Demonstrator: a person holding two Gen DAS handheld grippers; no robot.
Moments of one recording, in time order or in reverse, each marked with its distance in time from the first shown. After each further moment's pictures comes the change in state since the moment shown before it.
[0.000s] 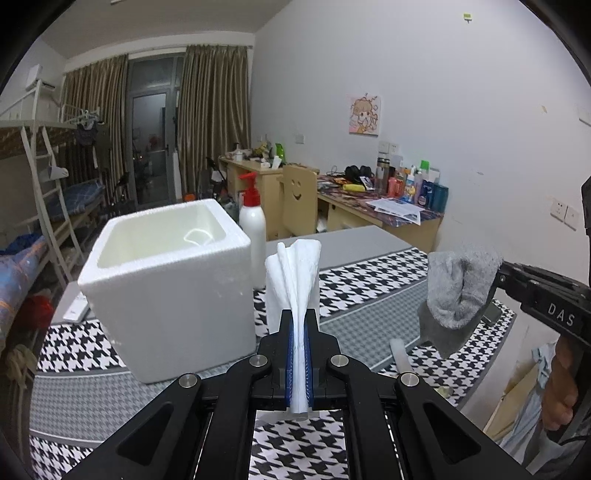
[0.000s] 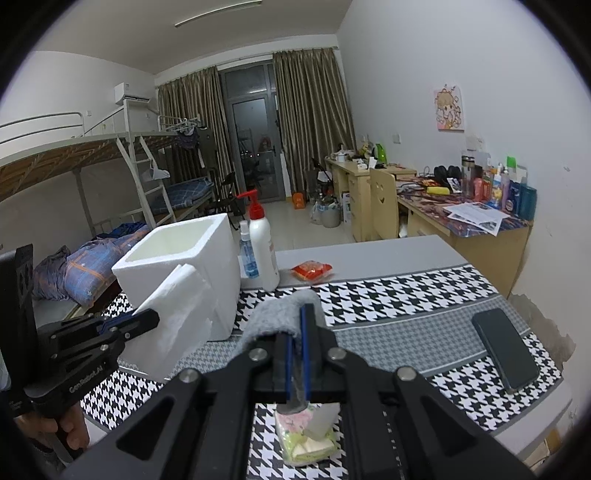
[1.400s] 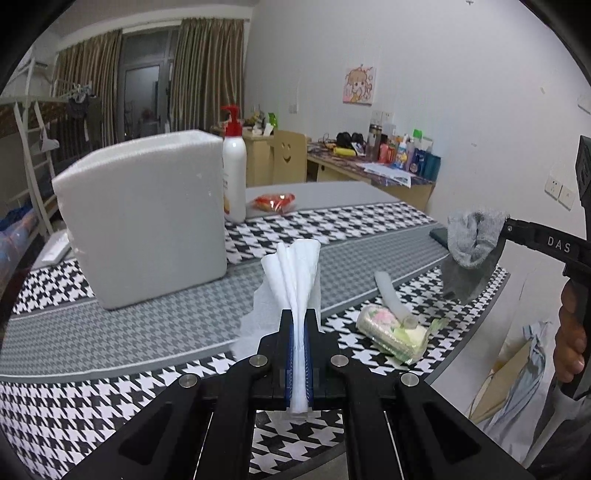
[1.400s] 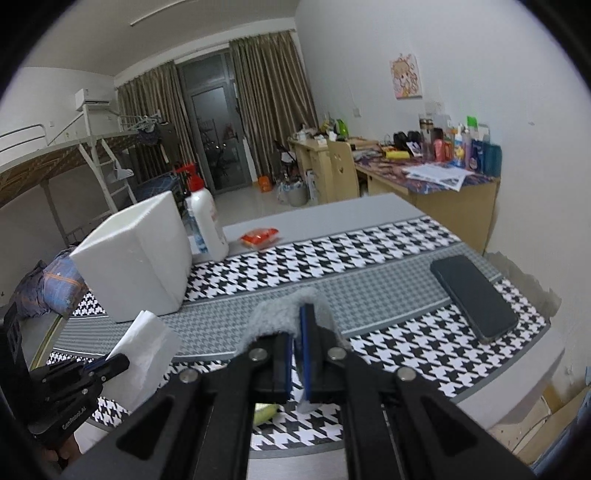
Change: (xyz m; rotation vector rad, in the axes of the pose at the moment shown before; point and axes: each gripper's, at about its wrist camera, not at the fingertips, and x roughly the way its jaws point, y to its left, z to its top) left arm 0.007 -0.021 -0.072 -0.021 0.103 -0.038; right arm -0.006 -0.056 -0.037 0.105 0.065 -0.099
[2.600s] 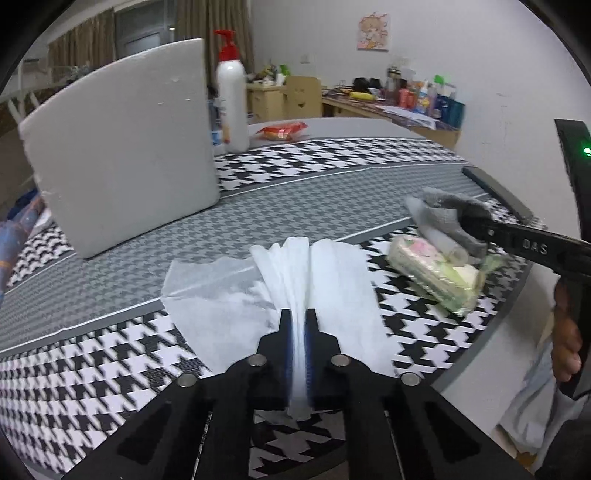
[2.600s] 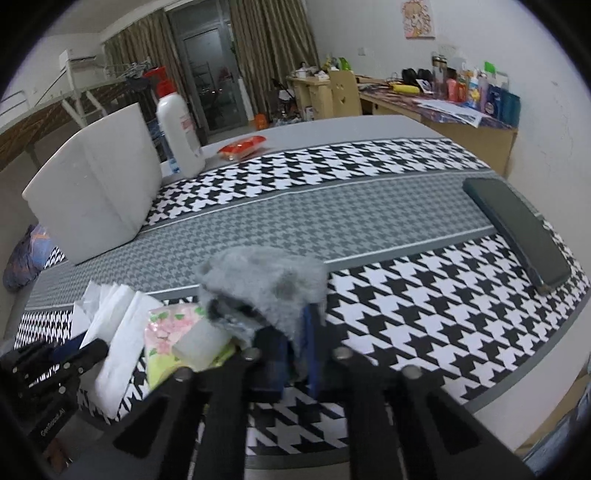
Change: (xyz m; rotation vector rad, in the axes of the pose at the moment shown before) left arm 0.065 -0.009 -0.035 0.016 0.211 0.062; right arm 0.088 -0.015 -0.052 0.007 0.261 -0.018
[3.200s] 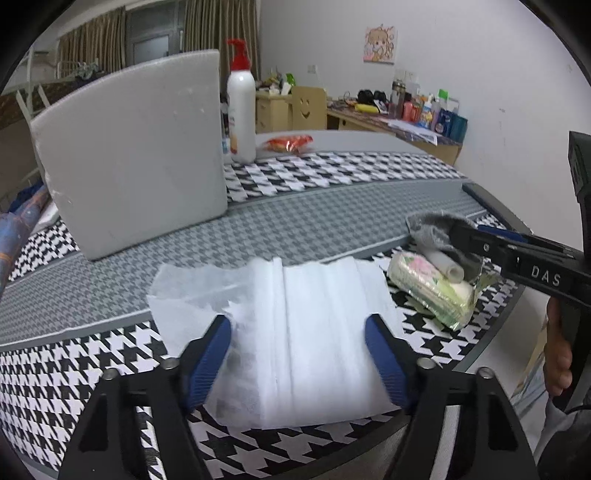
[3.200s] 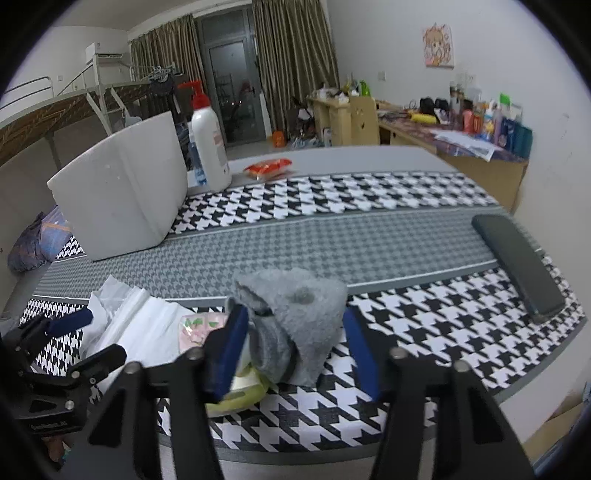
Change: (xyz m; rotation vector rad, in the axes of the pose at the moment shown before) left arm -0.007 0.004 0.002 -0.039 -0.028 0.024; right arm -0.016 0.017 0.002 -0.091 -0.075 0.035
